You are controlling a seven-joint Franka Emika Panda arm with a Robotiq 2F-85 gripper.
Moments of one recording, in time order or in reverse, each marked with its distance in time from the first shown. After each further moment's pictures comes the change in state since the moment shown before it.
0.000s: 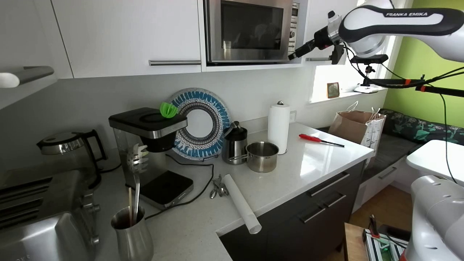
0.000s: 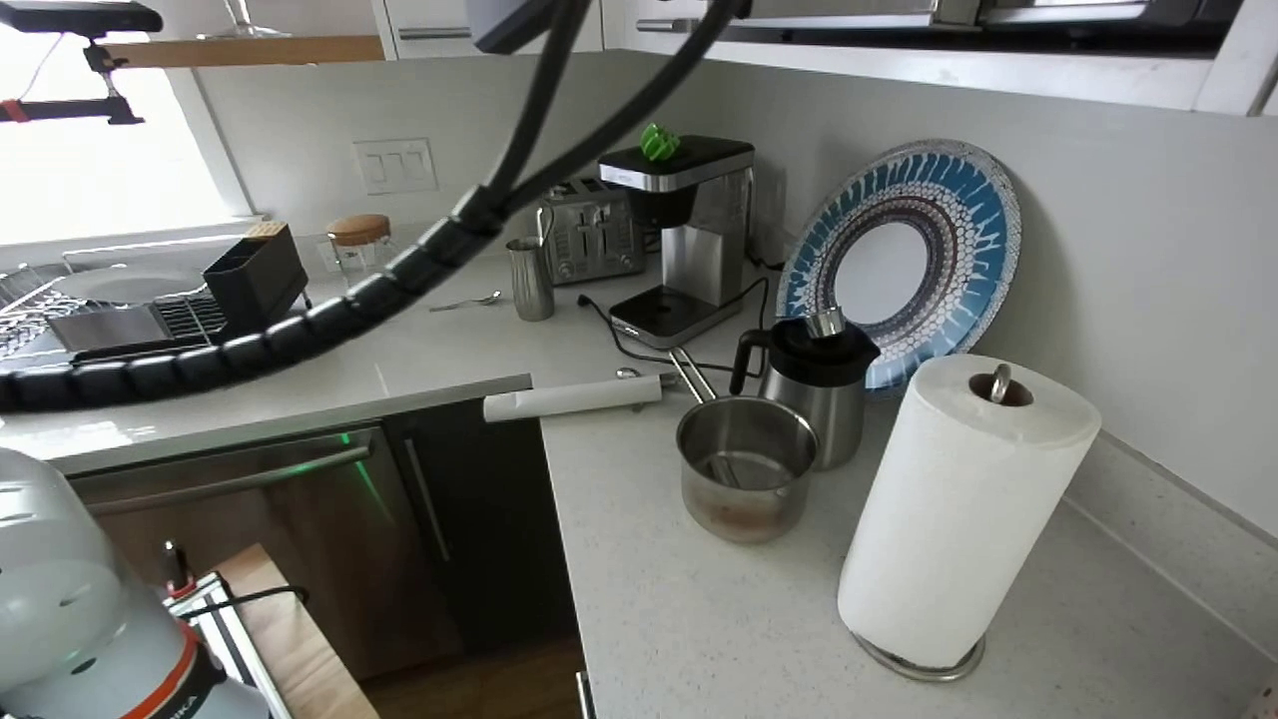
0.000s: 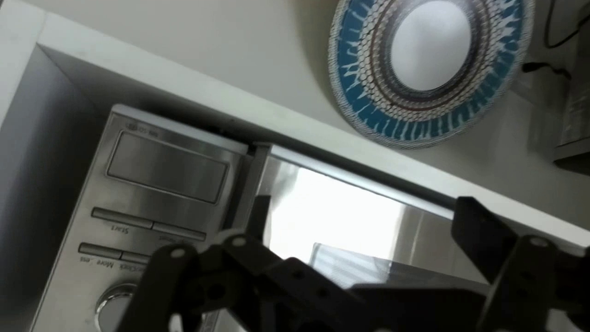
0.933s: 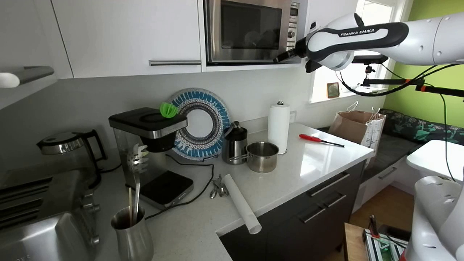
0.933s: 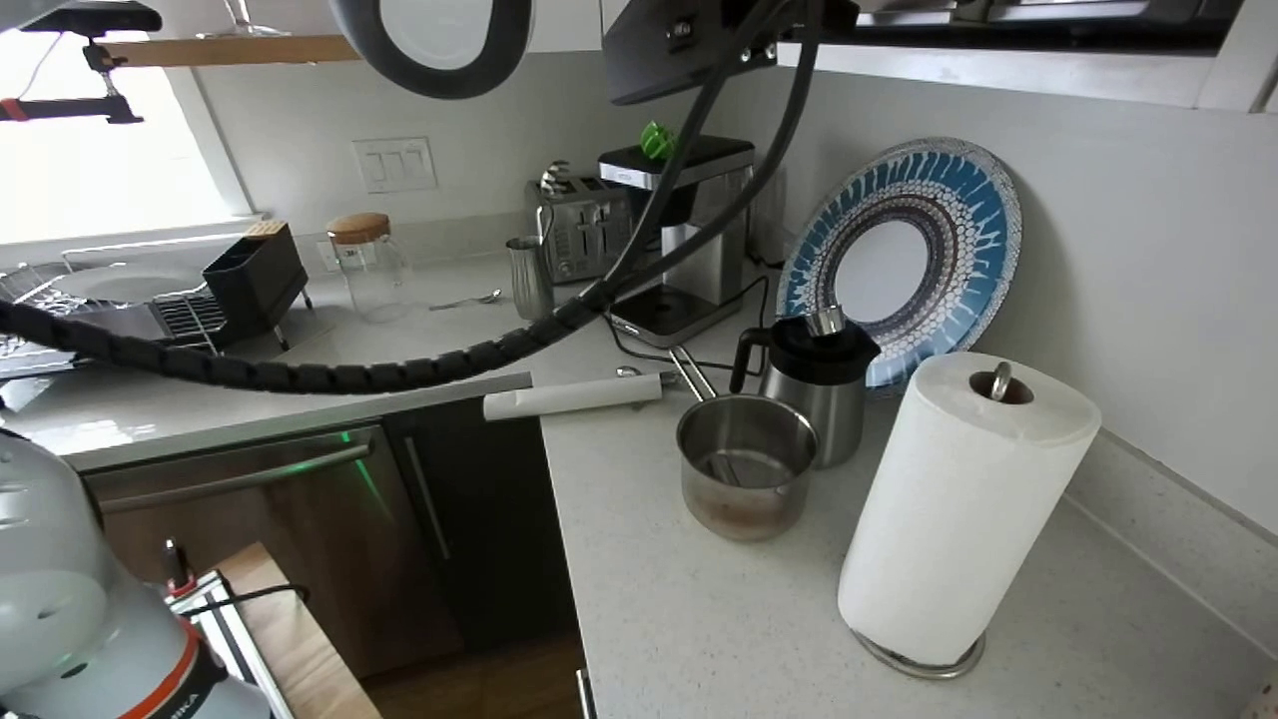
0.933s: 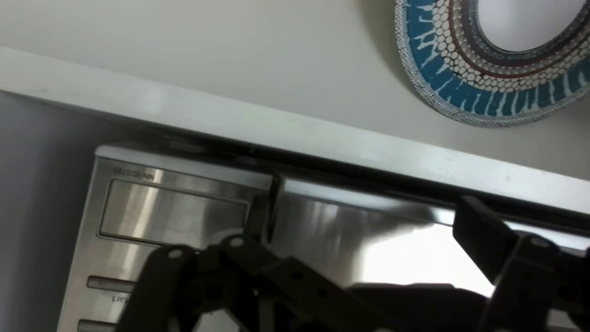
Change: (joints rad) arm -0.093 0.235 0.063 0.014 0.088 0.292 0.192
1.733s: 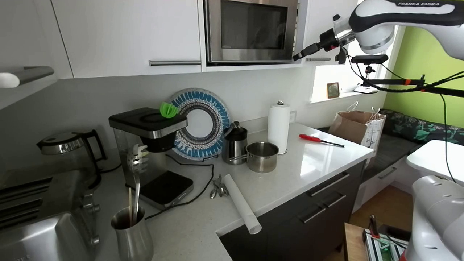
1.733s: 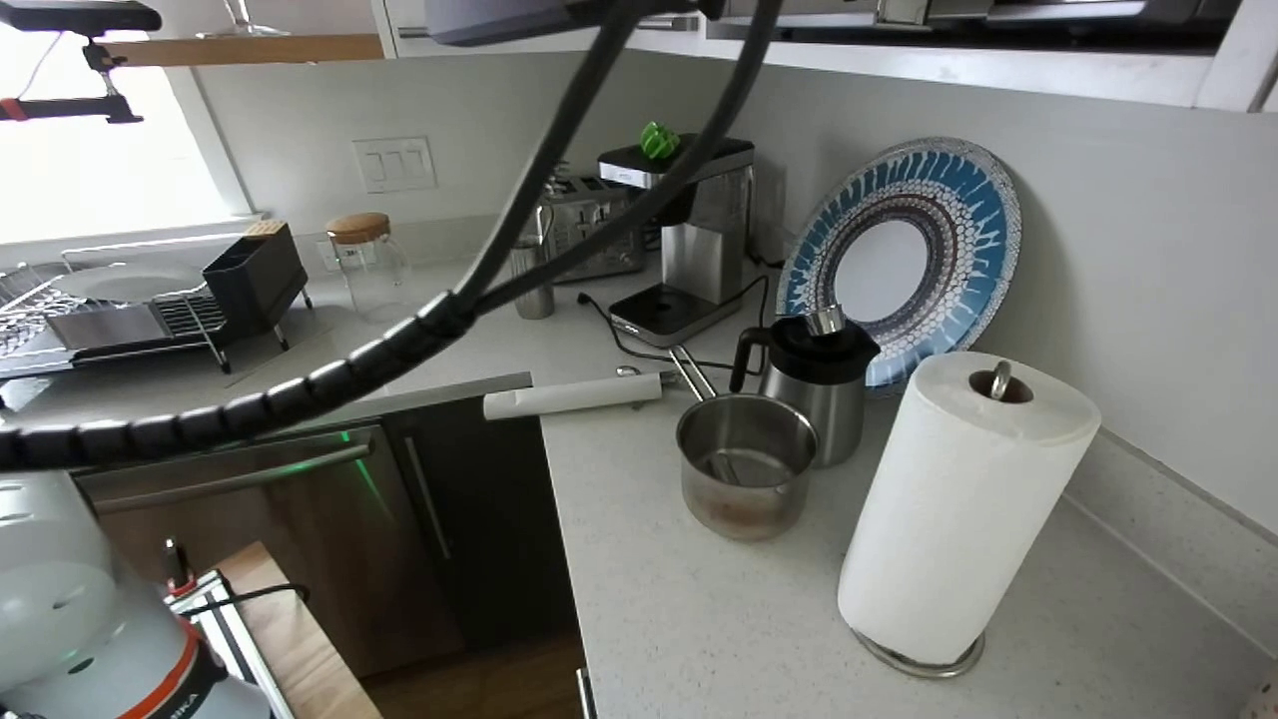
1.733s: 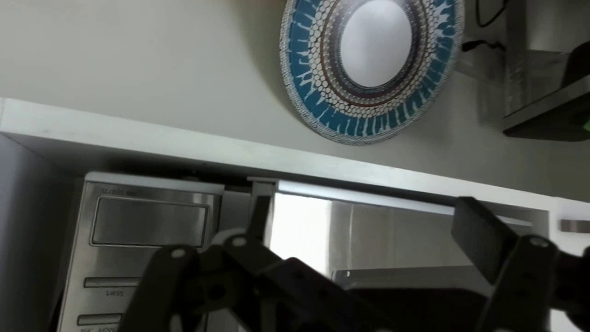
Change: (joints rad) arm 0.061 -0.260 -0.083 0.016 0.105 -0.488 -0.234
